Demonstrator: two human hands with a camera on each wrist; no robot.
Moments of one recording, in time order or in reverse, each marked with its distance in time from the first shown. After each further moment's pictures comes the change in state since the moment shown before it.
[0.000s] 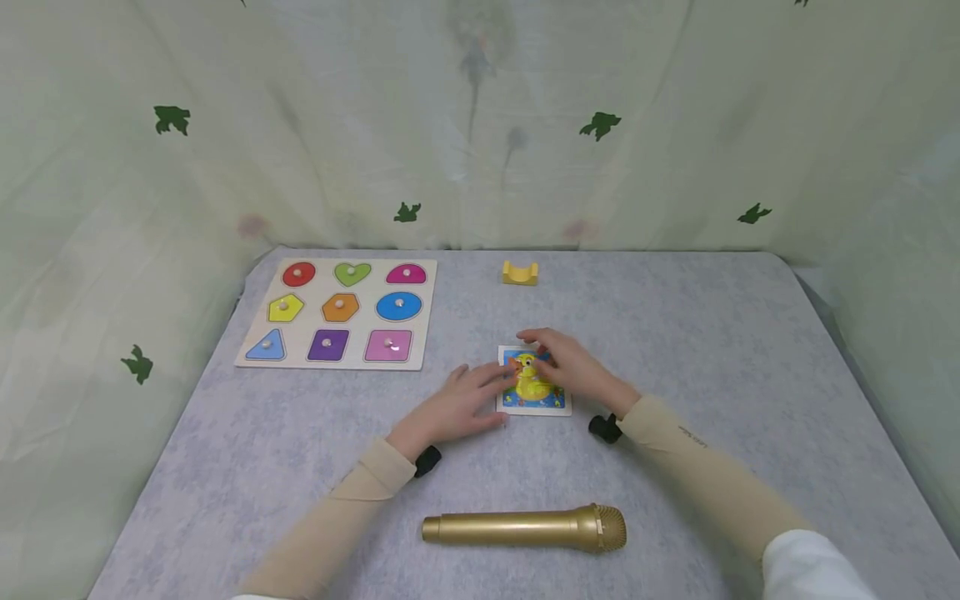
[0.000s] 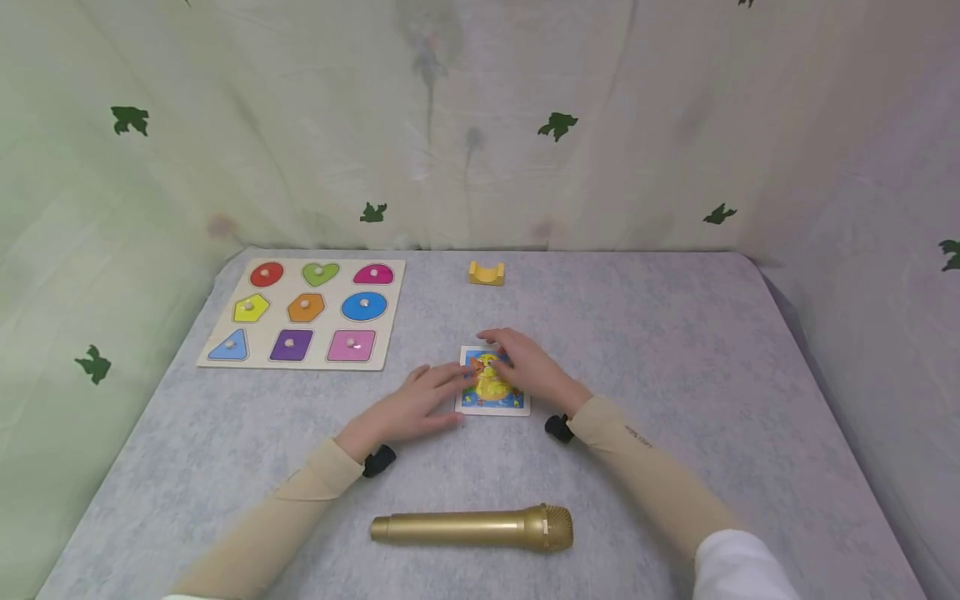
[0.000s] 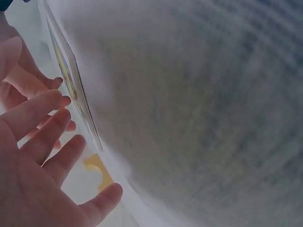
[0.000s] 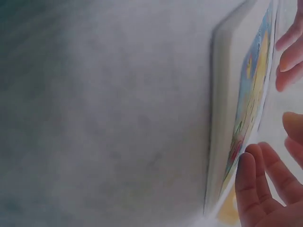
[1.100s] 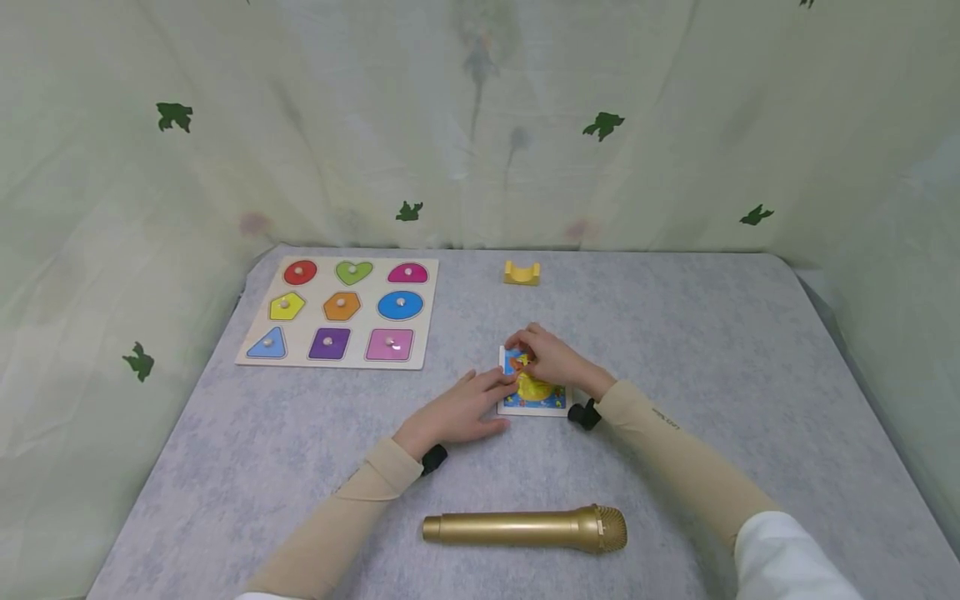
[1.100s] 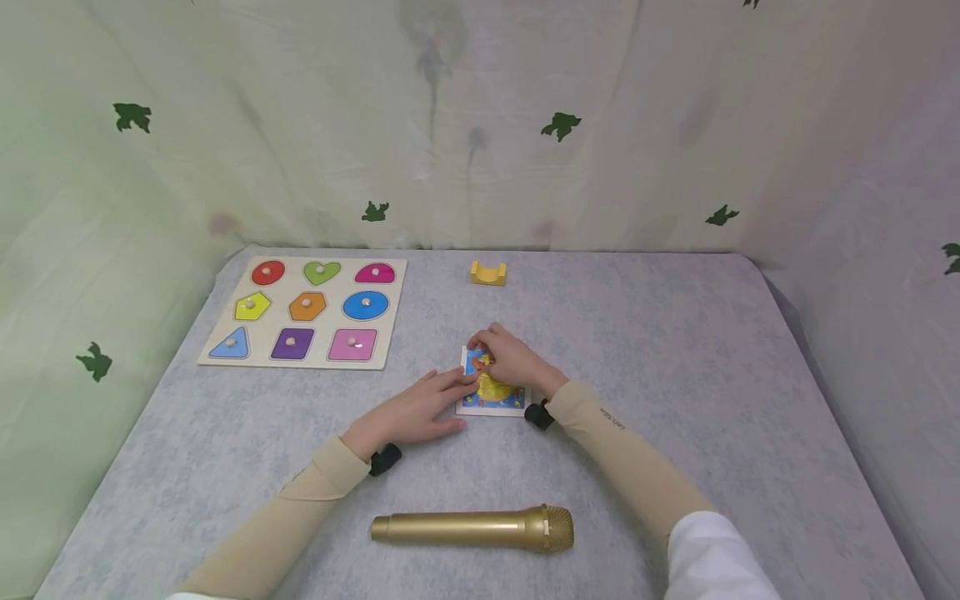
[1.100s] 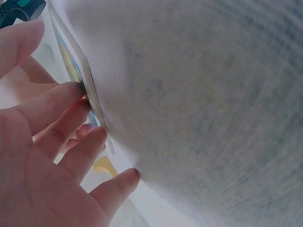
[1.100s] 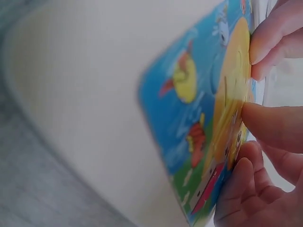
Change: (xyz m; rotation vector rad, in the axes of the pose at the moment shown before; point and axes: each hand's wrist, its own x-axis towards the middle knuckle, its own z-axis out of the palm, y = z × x) left_hand 0.003 0.008 -0.002 -0.002 -0.090 0.000; right_hand 0.030 -0.009 0.007 -0.047 -0.135 0.104
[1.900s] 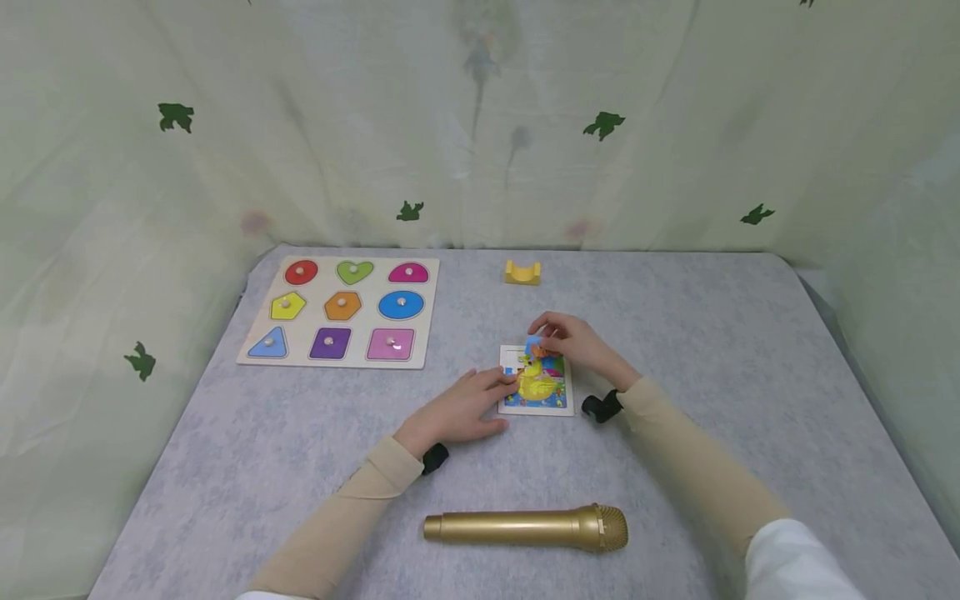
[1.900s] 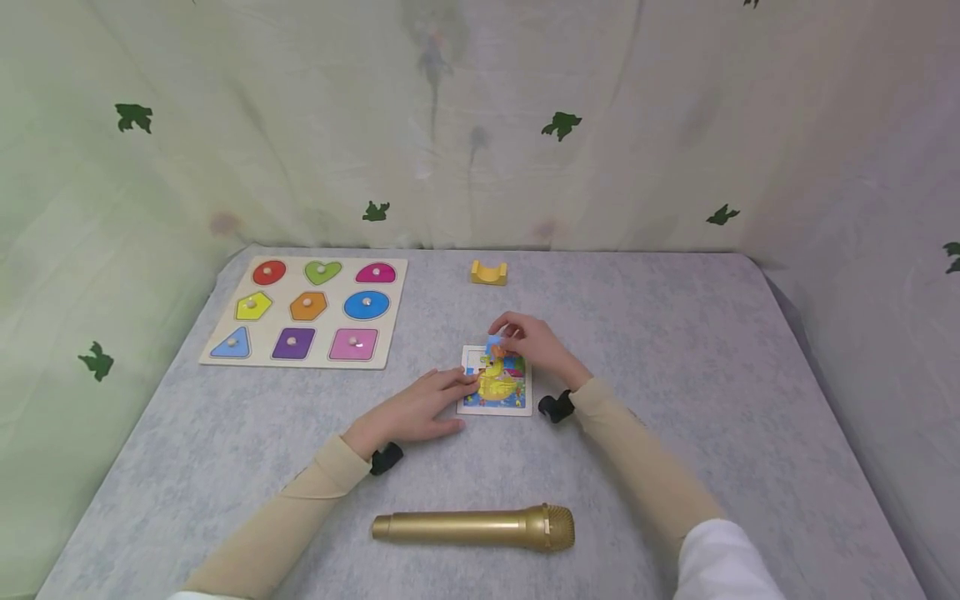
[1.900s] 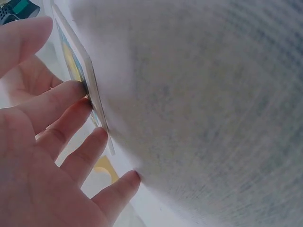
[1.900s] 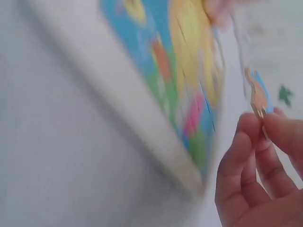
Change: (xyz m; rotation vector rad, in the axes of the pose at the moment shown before) left_hand 0.001 0.000 0.001 0.034 -0.031 -0.049; right_hand -0.012 0.023 -0.022 0.319 0.159 0.081
